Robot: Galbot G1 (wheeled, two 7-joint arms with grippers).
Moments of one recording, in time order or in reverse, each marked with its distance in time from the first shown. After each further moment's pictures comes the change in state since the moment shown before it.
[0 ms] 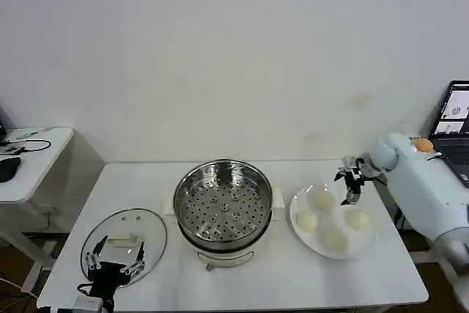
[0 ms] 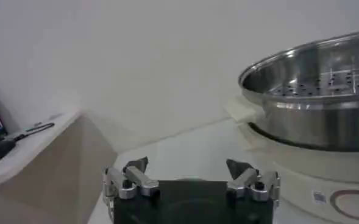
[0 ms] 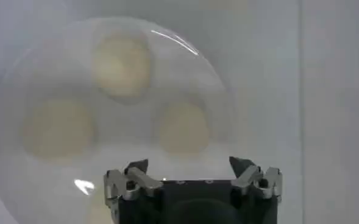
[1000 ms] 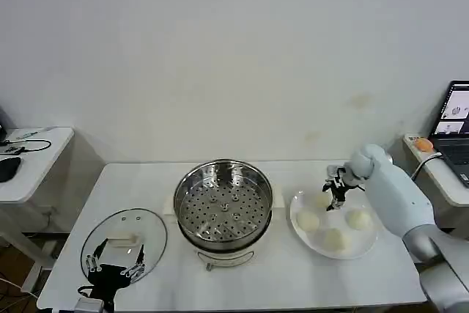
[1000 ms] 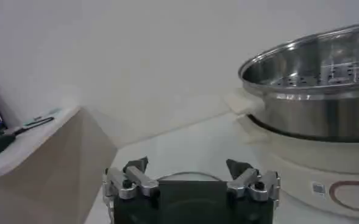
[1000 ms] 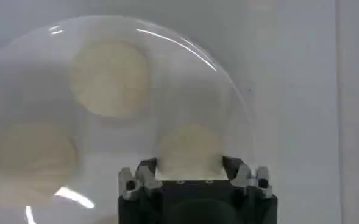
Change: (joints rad) left arm 0.005 -0.003 0.003 0.010 0.003 -0.001 -0.004; right arm 0.010 0.074 0.015 -0.130 -0.042 0.024 0.053
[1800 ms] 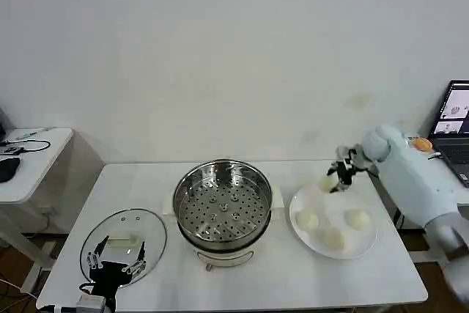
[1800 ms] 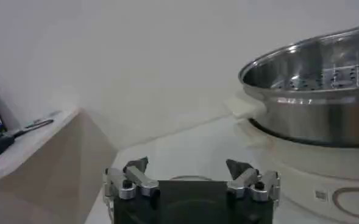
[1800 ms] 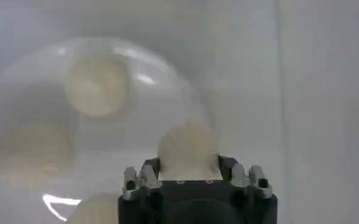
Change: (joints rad) left arm -0.018 0.004 0.010 0.000 0.003 0.004 -0.014; right arm 0.208 -0.086 -0.167 0.180 0.275 -0.083 -0.070
